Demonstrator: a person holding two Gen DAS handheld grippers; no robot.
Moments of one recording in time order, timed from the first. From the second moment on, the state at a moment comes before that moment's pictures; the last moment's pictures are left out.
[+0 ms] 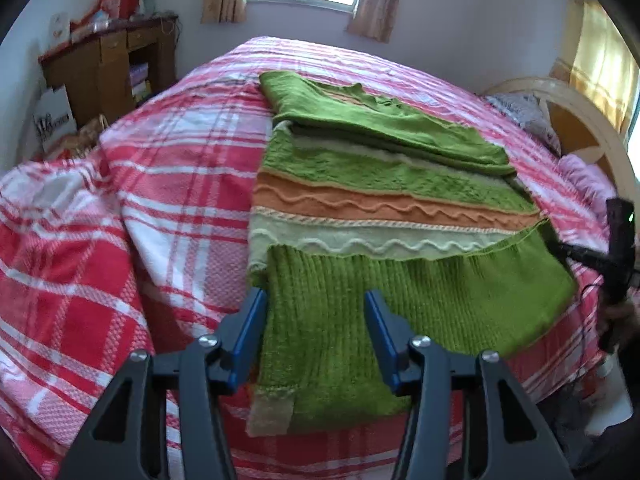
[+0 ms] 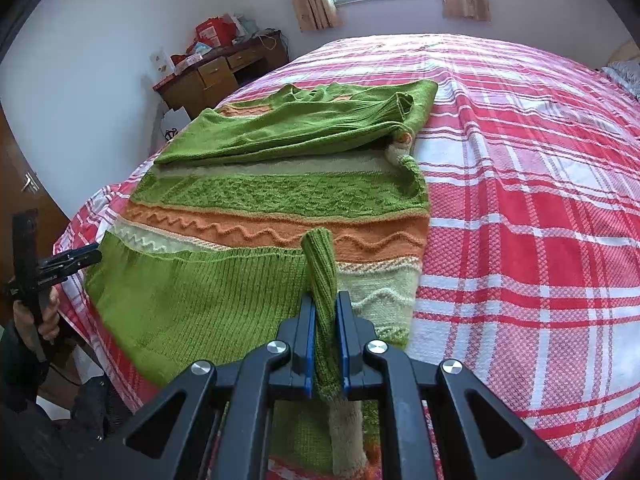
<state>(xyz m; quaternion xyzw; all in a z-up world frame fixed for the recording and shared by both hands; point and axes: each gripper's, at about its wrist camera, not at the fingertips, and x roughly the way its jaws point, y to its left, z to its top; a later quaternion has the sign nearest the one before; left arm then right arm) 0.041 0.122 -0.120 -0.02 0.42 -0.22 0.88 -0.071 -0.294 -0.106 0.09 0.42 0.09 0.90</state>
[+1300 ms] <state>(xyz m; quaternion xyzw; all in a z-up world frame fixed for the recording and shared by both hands) 0.048 0.109 -0.129 -0.02 0.44 -0.23 0.87 -0.059 -0.275 -0.103 0.04 0.42 0.11 0.90</state>
